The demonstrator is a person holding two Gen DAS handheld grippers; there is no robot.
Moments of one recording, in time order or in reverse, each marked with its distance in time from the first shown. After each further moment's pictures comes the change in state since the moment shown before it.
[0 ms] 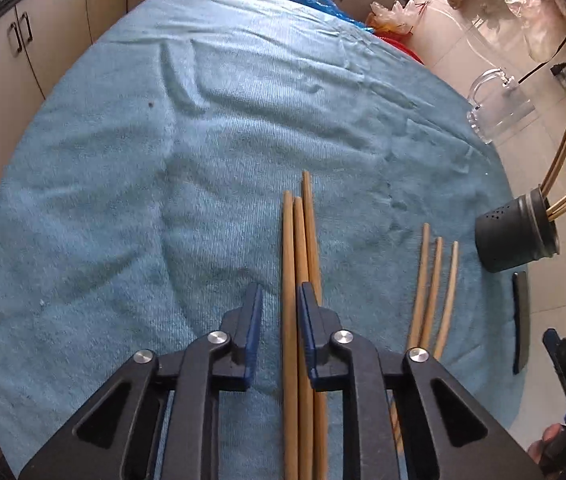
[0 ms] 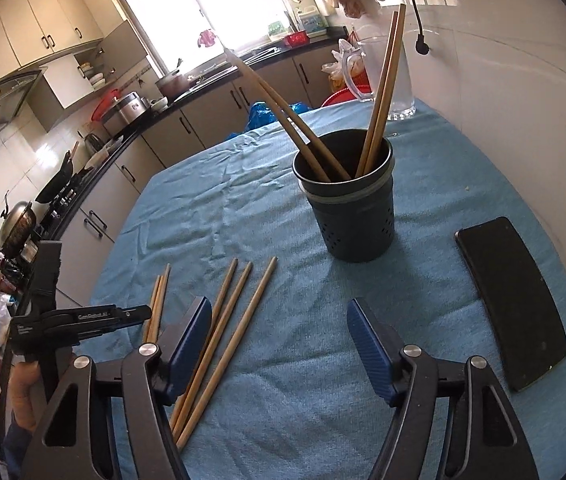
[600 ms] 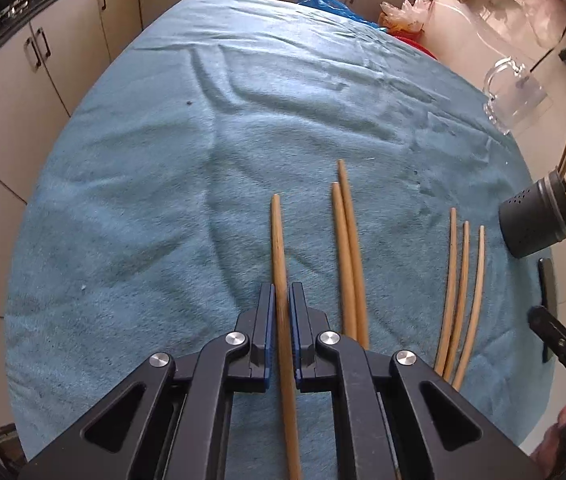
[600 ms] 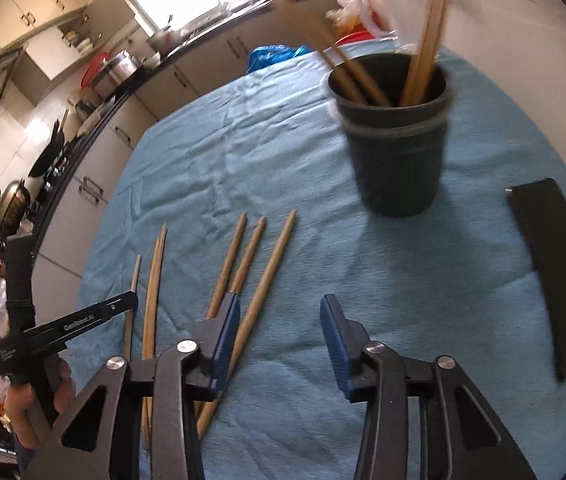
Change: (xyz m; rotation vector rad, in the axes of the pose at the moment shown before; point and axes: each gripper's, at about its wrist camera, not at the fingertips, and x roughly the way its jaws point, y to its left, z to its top) left arm -0.011 0.013 -0.015 0.020 -0.022 0.087; right arm 0.060 0.022 -0.001 0.016 0.209 0.018
